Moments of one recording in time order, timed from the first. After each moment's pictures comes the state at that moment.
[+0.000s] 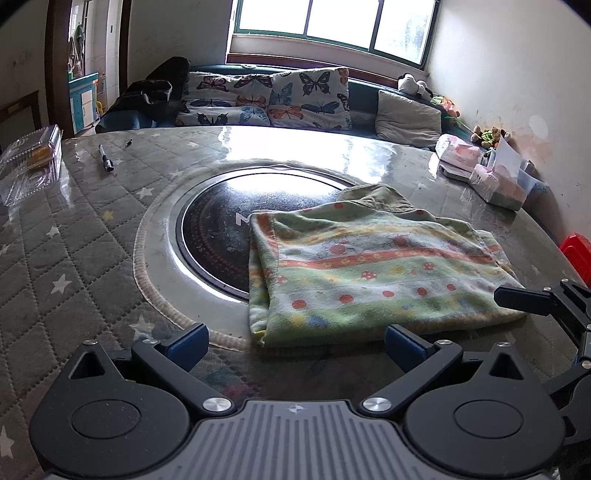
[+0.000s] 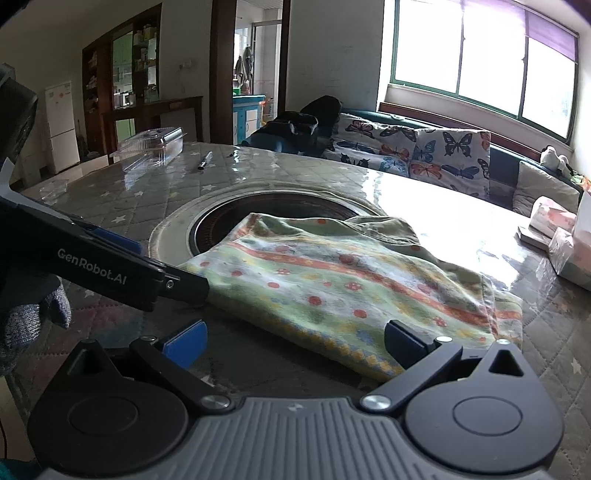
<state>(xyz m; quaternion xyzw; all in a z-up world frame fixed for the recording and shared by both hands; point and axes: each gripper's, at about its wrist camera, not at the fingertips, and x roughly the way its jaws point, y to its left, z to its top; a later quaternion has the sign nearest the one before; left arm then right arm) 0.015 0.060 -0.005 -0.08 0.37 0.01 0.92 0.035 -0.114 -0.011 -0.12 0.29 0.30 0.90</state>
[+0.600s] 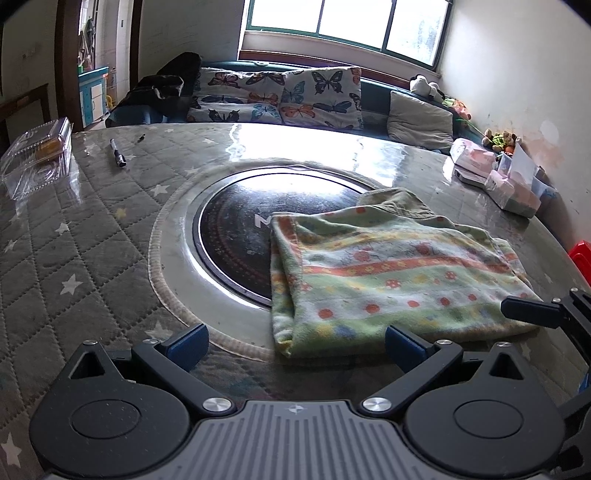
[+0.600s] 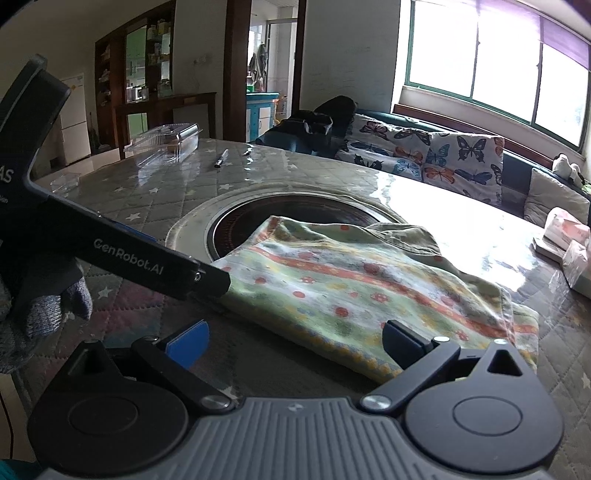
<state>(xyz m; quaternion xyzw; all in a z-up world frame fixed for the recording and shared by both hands) 0.025 0.076 -0.008 -0.09 0.38 0.02 0.92 0.036 -0.096 -0.010 -0.13 0.29 0.32 0.89</state>
